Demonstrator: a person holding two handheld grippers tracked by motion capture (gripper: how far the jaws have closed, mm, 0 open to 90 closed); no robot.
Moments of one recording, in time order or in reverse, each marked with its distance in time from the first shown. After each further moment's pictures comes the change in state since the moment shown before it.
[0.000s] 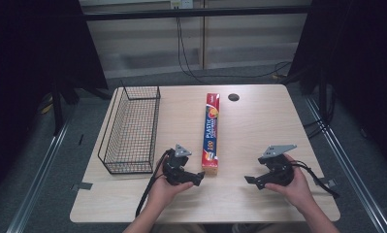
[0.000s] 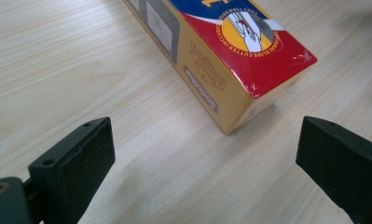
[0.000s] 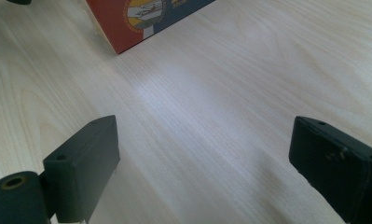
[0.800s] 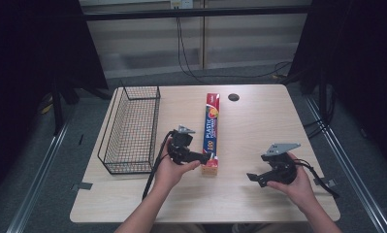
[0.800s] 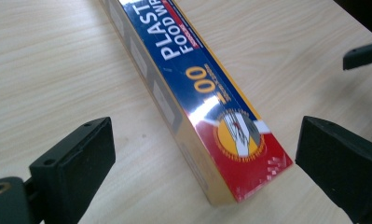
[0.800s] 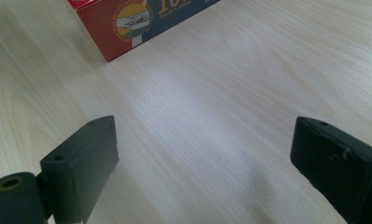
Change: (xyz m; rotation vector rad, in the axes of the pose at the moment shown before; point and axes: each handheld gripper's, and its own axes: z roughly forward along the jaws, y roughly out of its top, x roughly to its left) left arm 0.006 0.062 0.002 -0.018 -0.014 -0.101; right arm -0.004 0.002 -0.007 -0.018 -0.029 -0.001
